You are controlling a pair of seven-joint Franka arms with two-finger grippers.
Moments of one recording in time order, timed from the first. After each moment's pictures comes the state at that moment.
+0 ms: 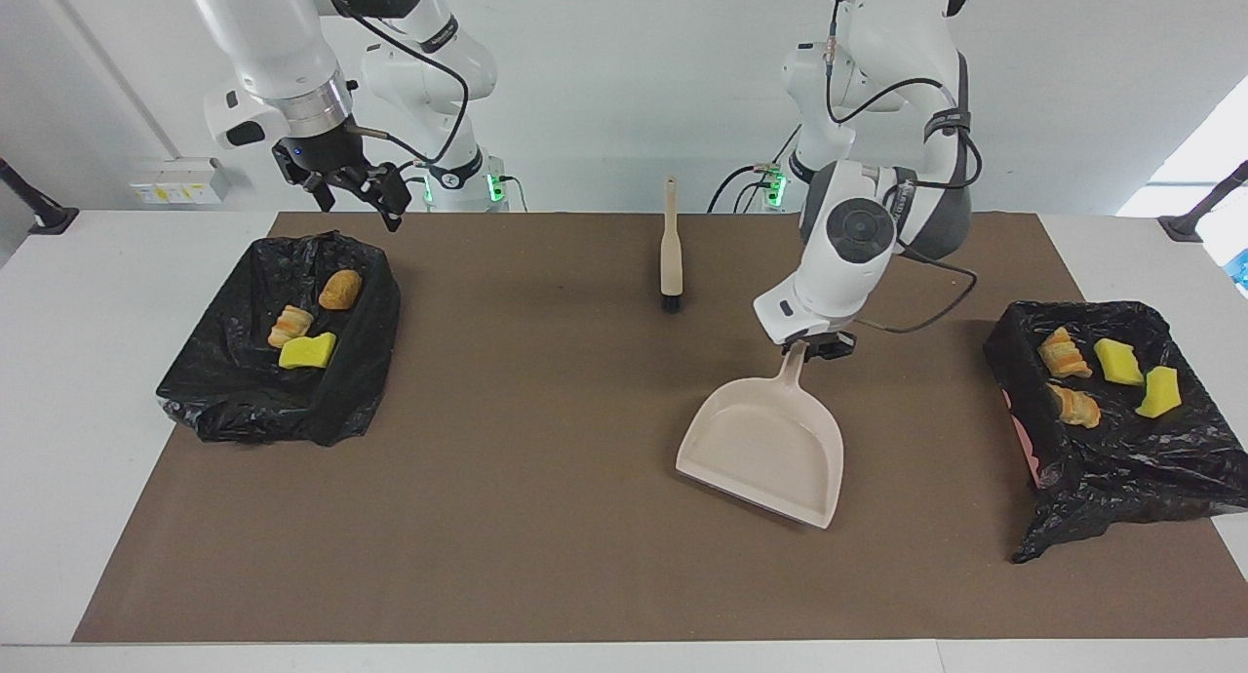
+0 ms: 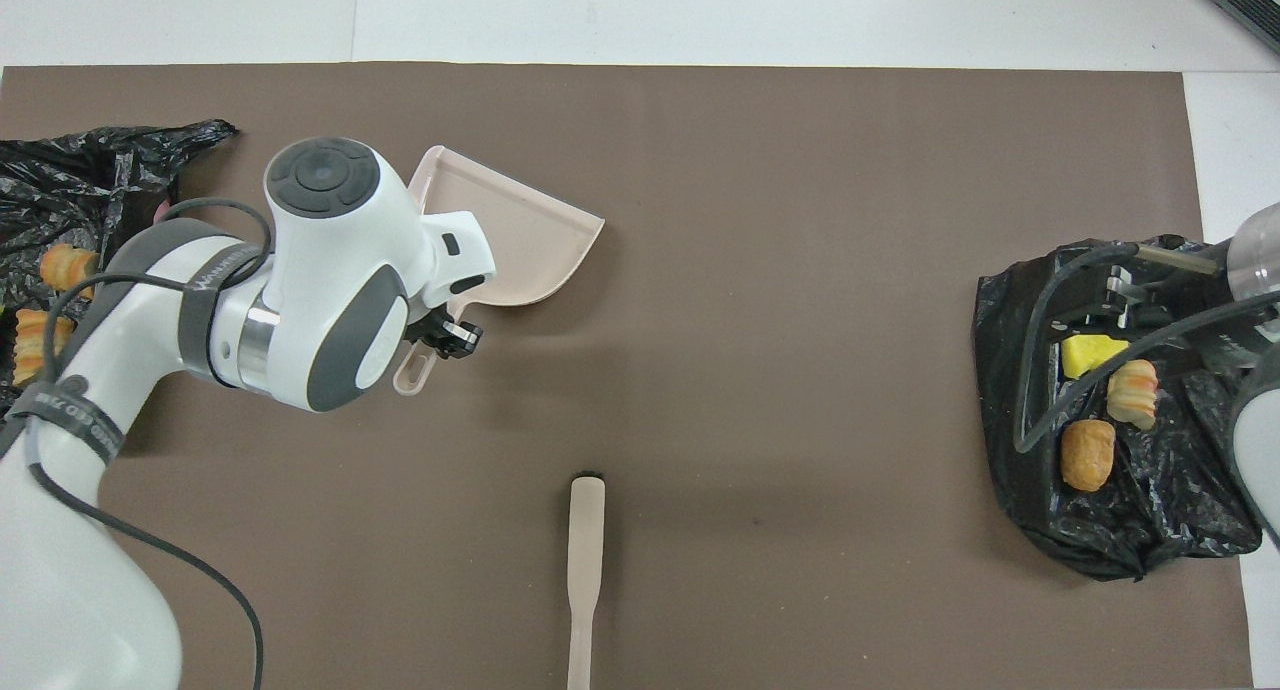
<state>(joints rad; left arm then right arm) -0.40 0.29 -0.04 -1.75 -0.01 1.87 0.00 -0.01 -0.03 0.08 -1.59 -0.03 1.47 0.41</state>
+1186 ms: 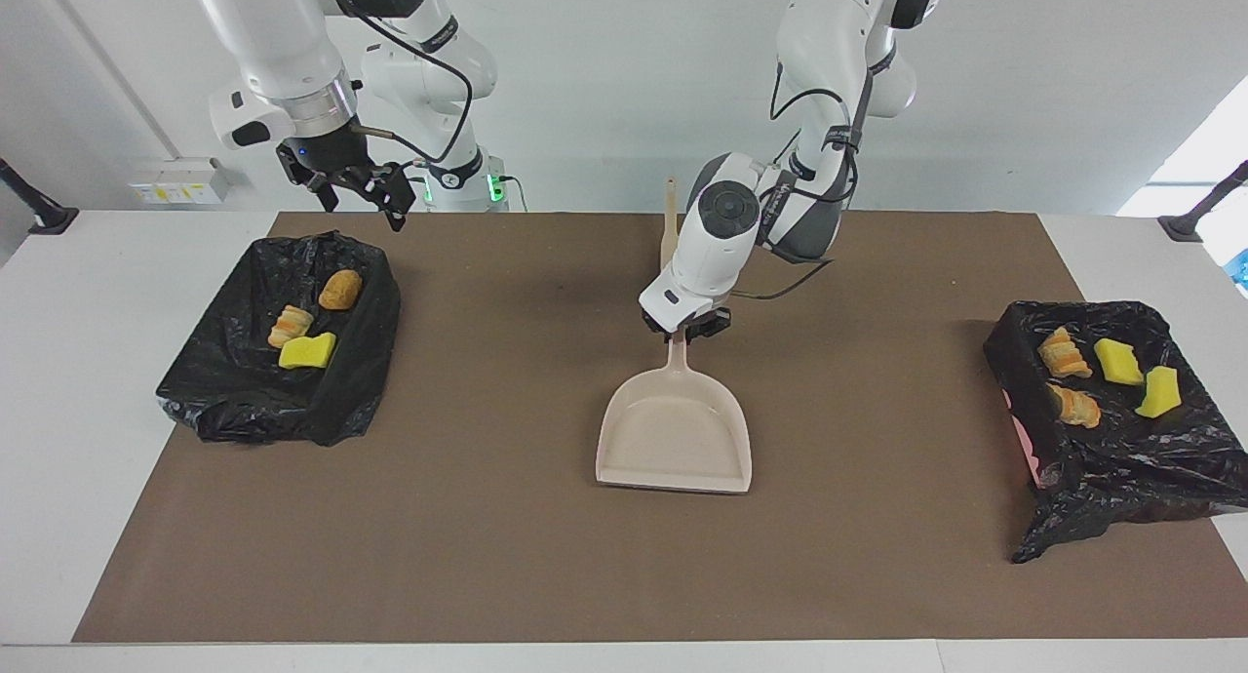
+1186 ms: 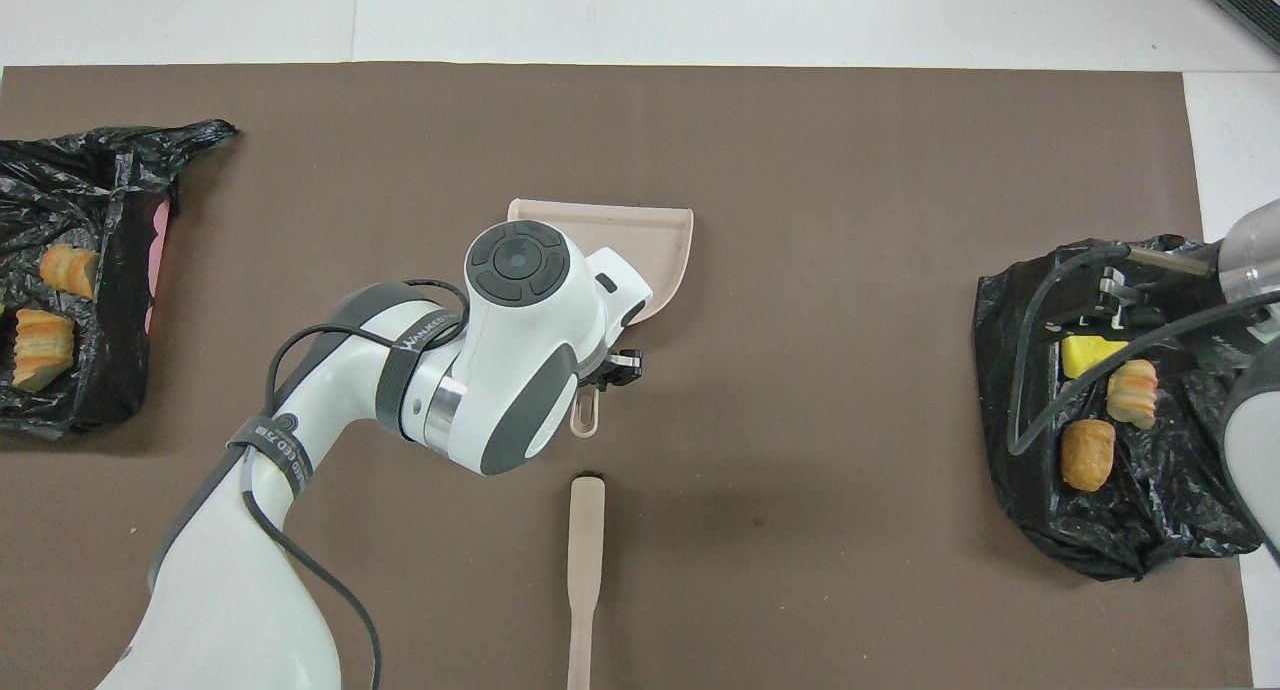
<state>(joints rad) -0.59 0.36 -0.03 -1.75 -0.16 2.04 -0.47 0.00 -0.03 0.09 -1.59 -0.03 1.47 0.41</state>
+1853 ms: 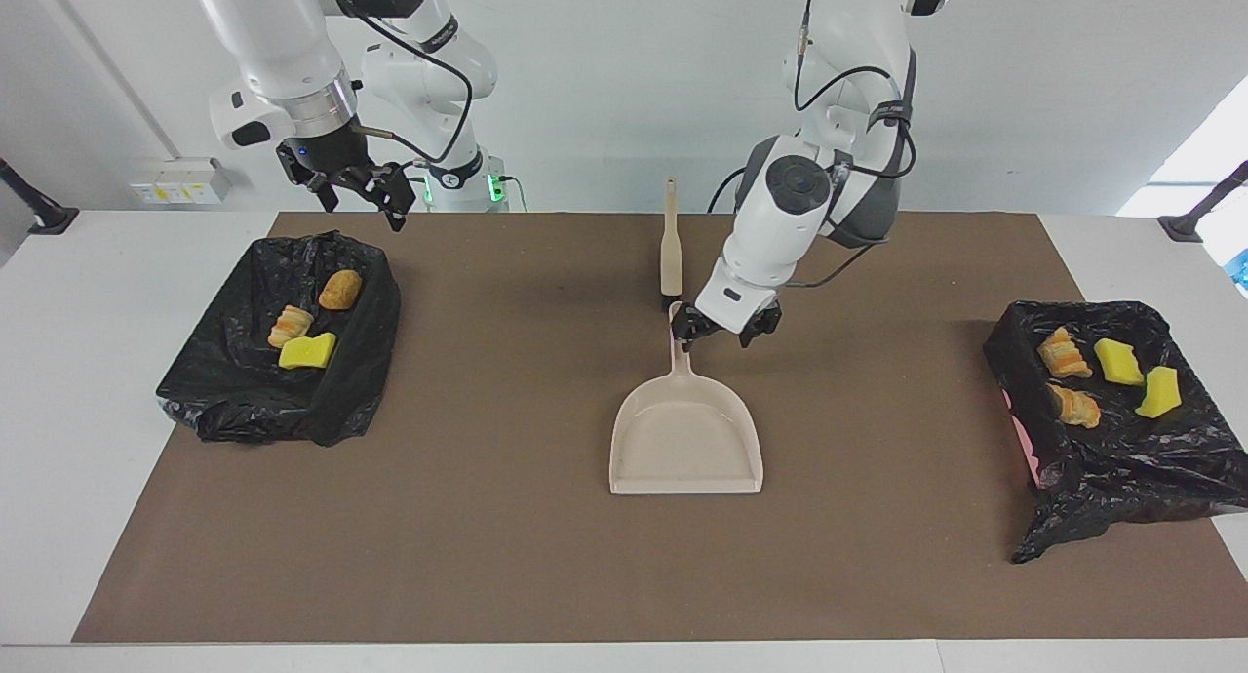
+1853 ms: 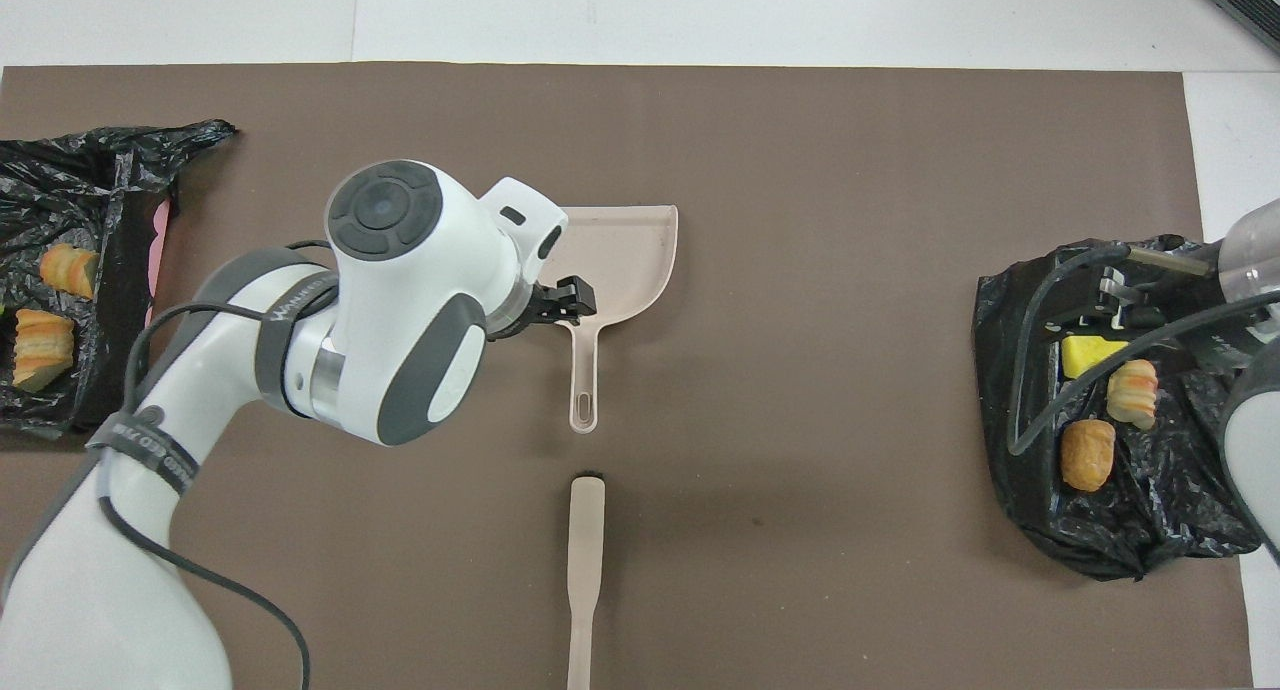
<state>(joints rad) -0.48 0.27 0.00 -1.73 -0.16 2.04 -0.54 0.00 -0.03 0.09 -1.59 -0.03 1.47 0.41</state>
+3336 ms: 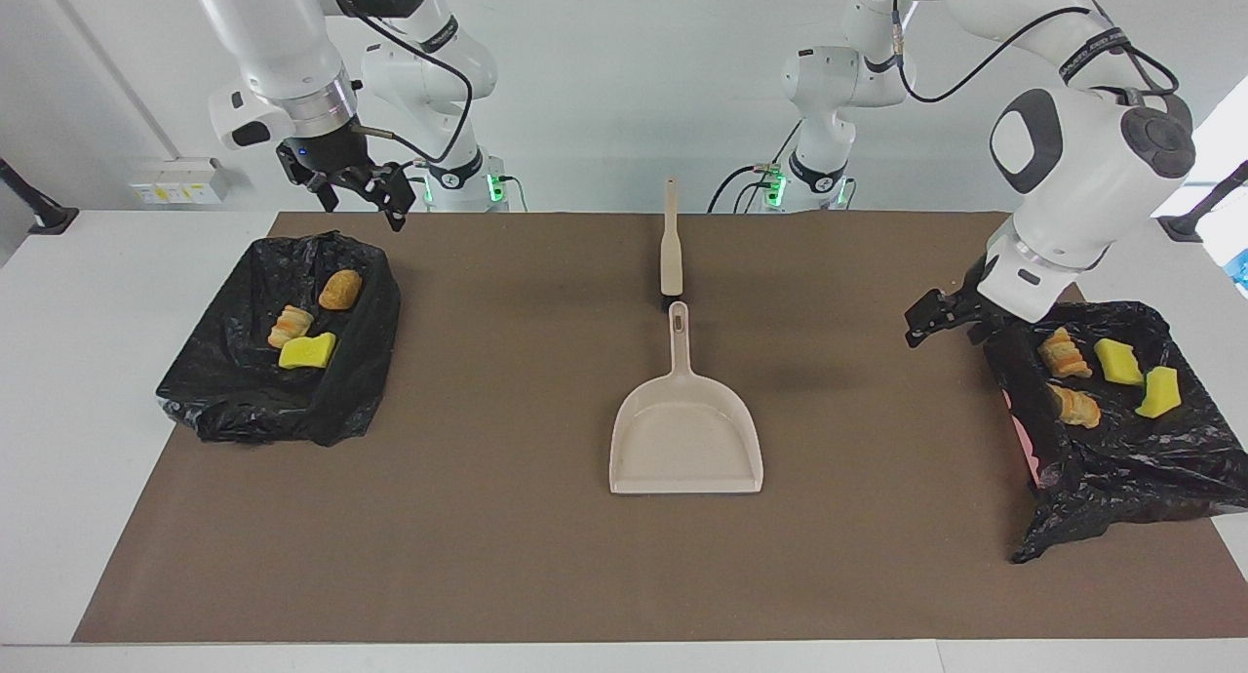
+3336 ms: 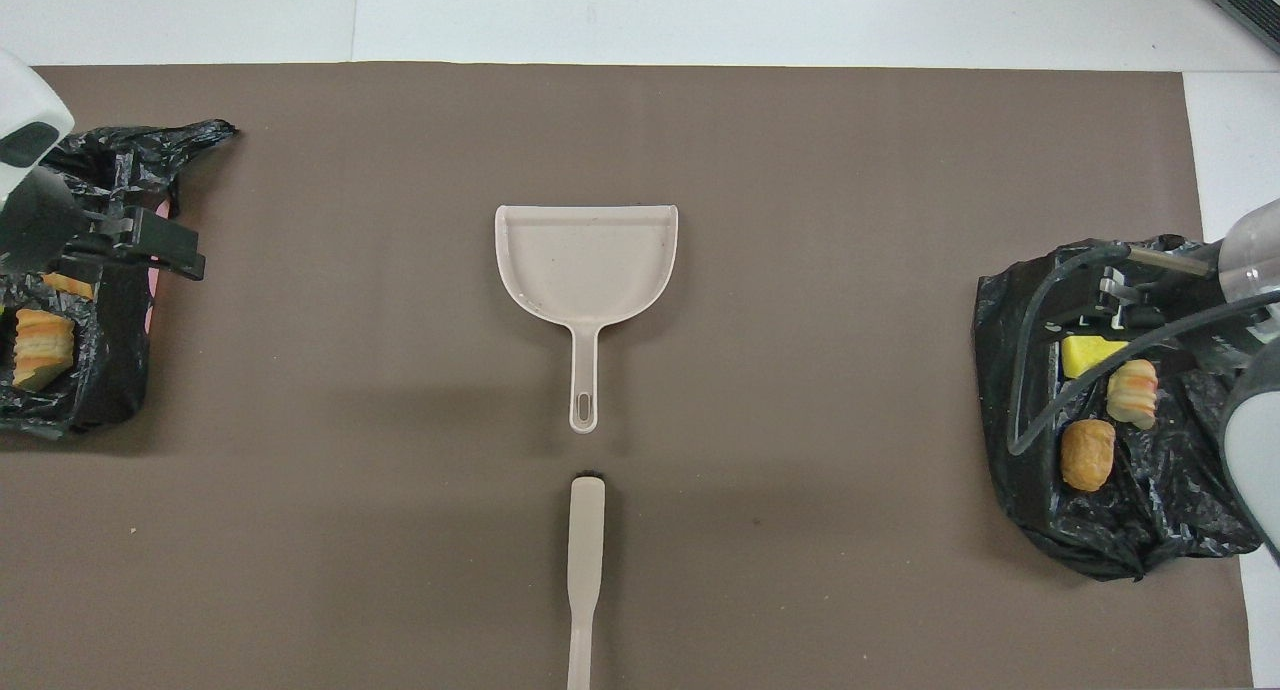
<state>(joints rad) -0.10 0.11 0.05 -1.51 -0.06 1.58 0.02 0.00 -0.03 0.09 -1.59 -0.03 1.47 0.41</state>
